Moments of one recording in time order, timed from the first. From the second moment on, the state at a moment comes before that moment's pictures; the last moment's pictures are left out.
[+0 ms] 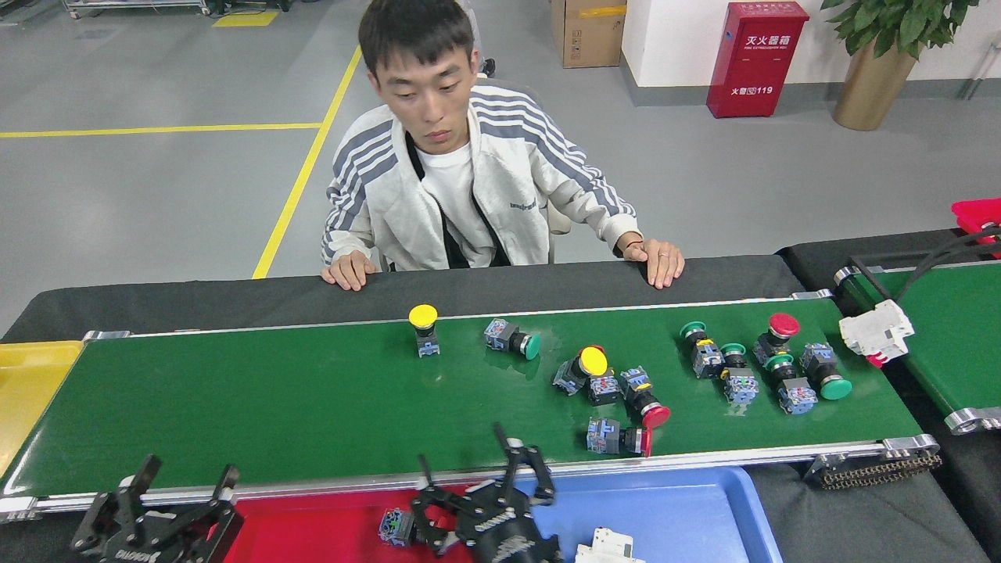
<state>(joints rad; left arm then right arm) 0.07 0.06 0.30 -1.65 -1.50 -0.51 -0.02 0.02 0.08 0.68 -1.52 1.42 0.50 -0.19</state>
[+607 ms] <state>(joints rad) -0.34 0.04 -0.01 -1.16 -1.60 -0.25 -0.06 -0.03 0.06 0.64 -1.52 1.42 0.59 0.00</state>
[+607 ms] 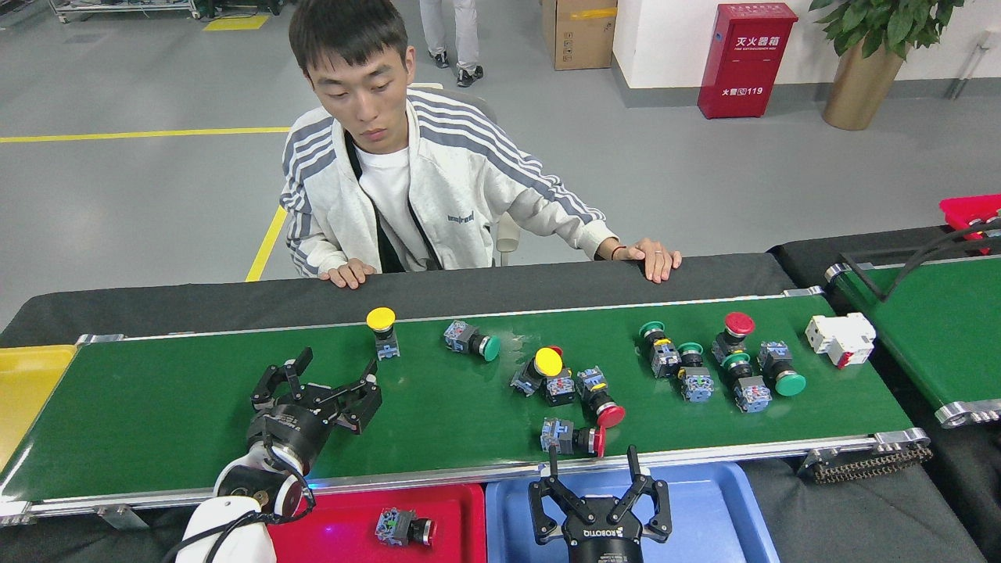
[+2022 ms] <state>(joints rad) -0.47 0.05 -0.02 -0.83 -1.60 -0.16 0.19 -0.24 0.14 0.98 -1.41 1.43 0.38 0.10</state>
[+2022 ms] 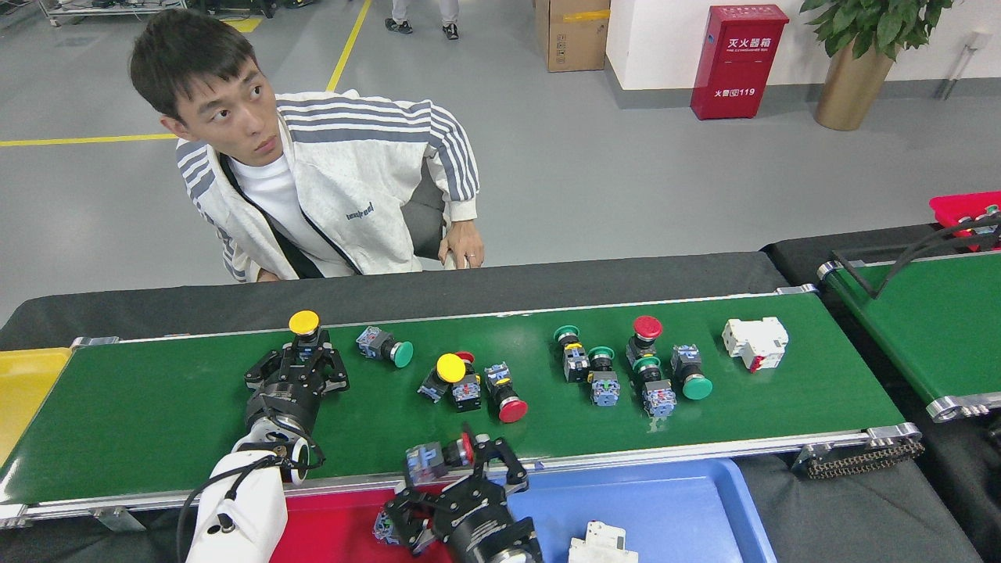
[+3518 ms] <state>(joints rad) 0.25 0.05 0.34 -1.70 -1.54 -0.40 0.15 -0.12 0.05 0.57 -1.46 1.43 0.53 0.08</state>
